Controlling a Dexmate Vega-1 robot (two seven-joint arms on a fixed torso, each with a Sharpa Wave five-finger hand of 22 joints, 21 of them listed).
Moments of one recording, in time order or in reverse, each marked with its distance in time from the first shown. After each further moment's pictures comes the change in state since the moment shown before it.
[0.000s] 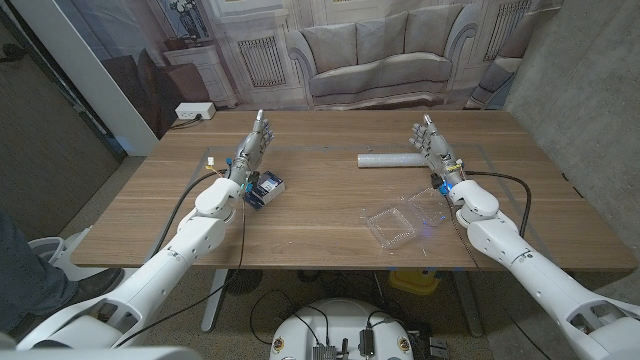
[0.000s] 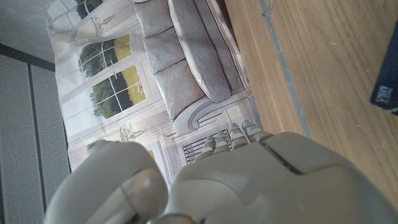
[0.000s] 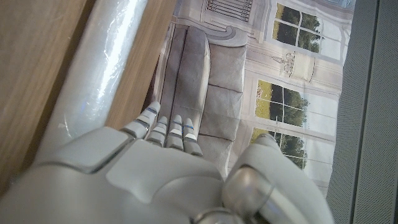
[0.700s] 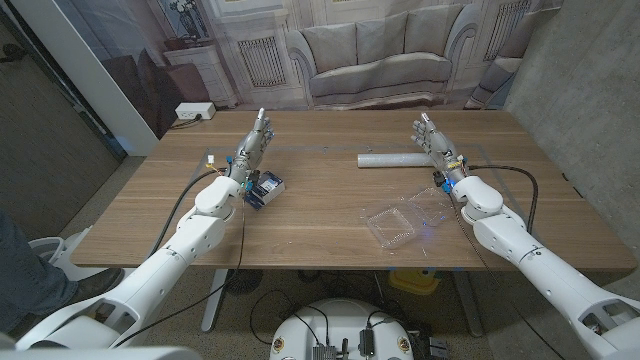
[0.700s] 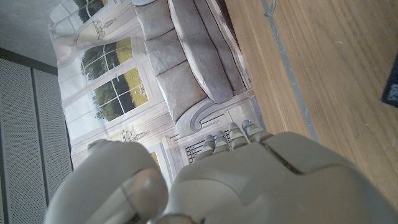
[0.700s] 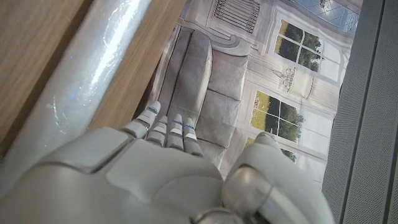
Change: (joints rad) left arm 0.005 0.011 0.002 -0.027 0.011 0.011 0.012; left_hand 0.004 0.004 0.000 0.000 0.008 0.016 -0.005 0.003 0.000 0.009 -0.005 0.000 0.000 0.009 -0.008 0.000 0.000 0.000 0.000 0.007 0.000; right arm 0.000 -0.051 -0.013 -0.051 -0.092 -0.033 -0.051; right_hand 0.017 0.005 0.004 -0.012 0.000 0.007 -0.007 0.004 0.000 0.005 -0.005 0.000 0.000 0.009 -0.009 0.000 0.000 0.011 0.000 -0.005 0.000
